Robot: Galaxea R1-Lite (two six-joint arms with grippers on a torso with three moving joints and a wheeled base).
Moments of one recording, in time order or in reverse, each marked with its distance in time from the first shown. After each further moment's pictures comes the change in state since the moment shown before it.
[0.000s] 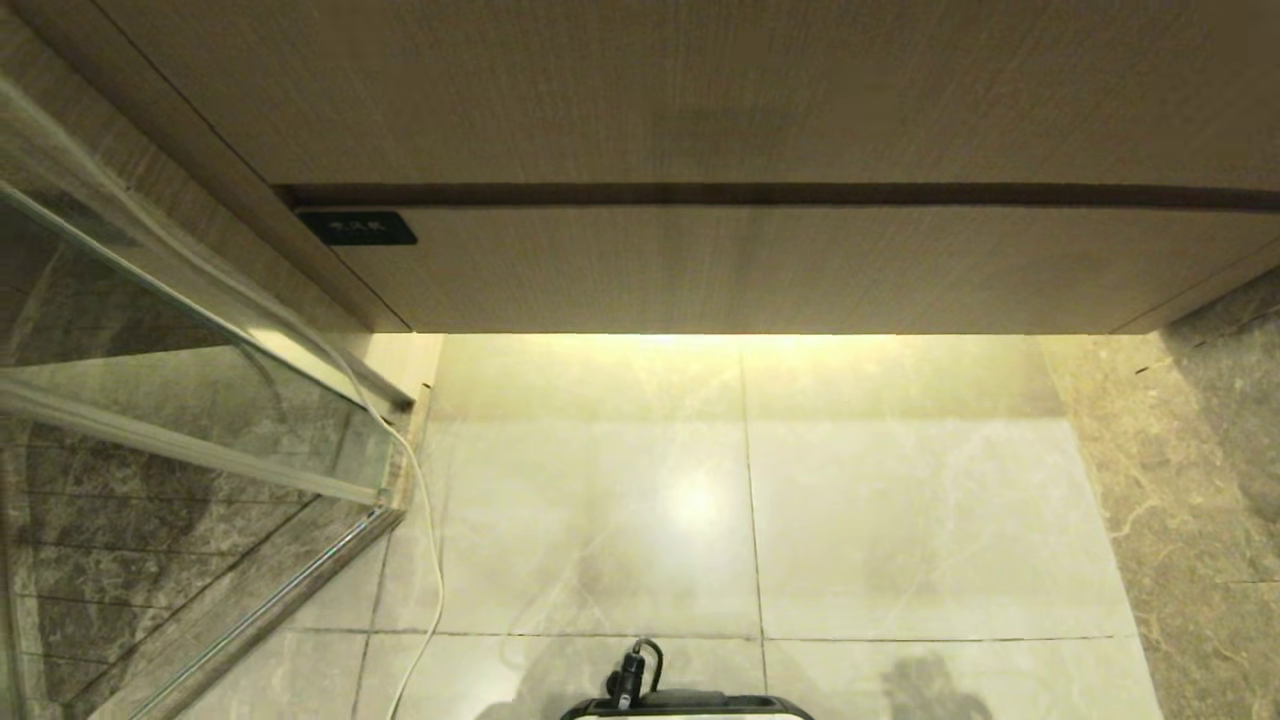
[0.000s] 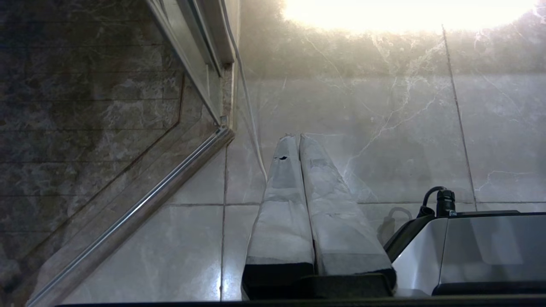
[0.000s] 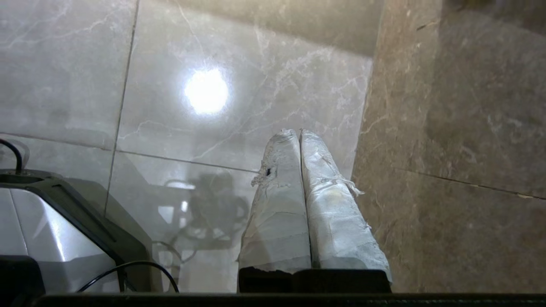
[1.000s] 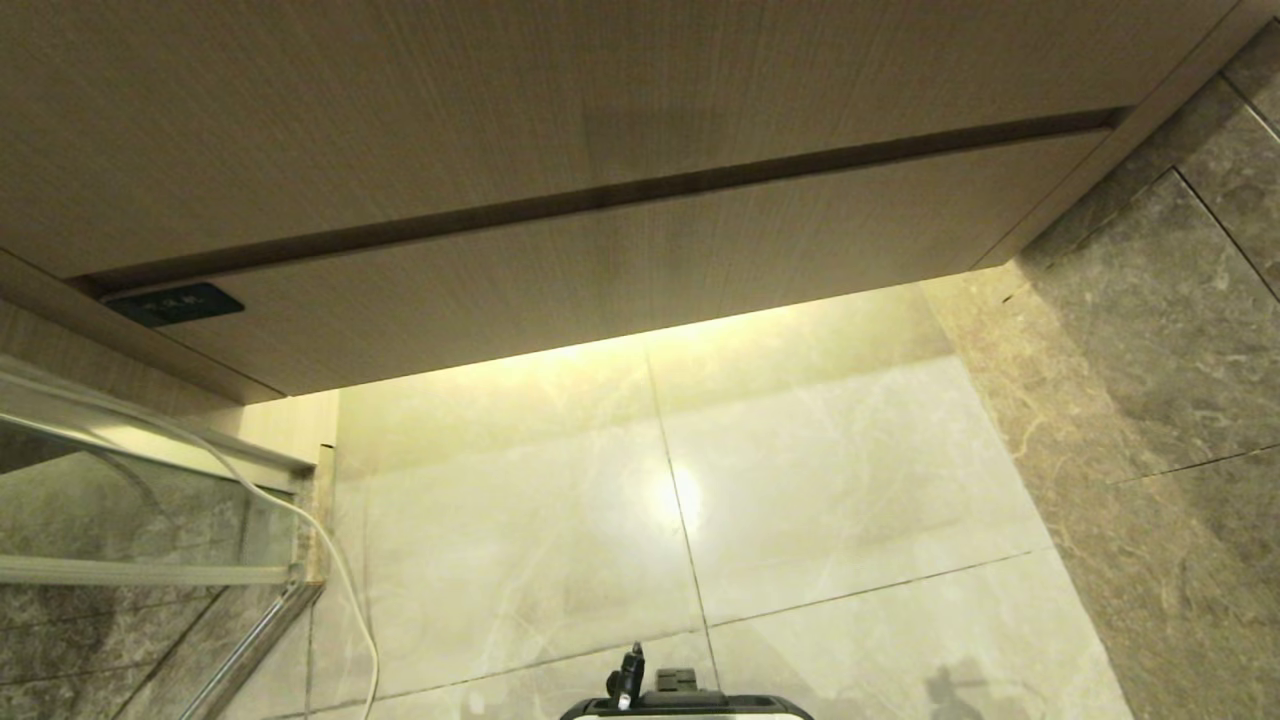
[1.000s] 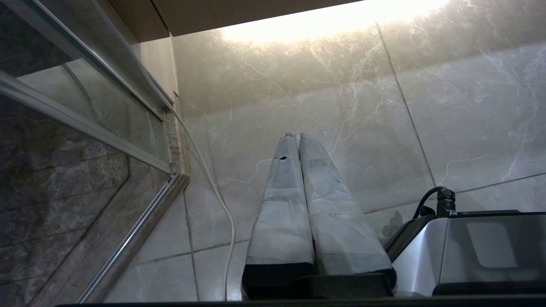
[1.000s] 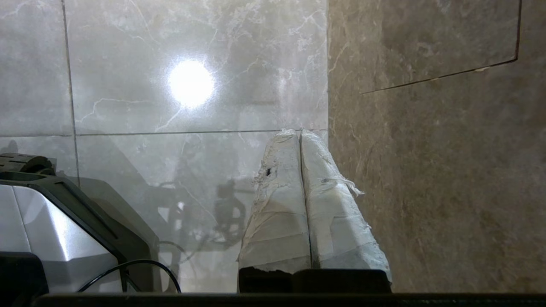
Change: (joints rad) left arm 0.001 0.000 0.000 0.000 0.000 0.000; right arm 0.000 0.003 -0.003 0.007 0.008 0.000
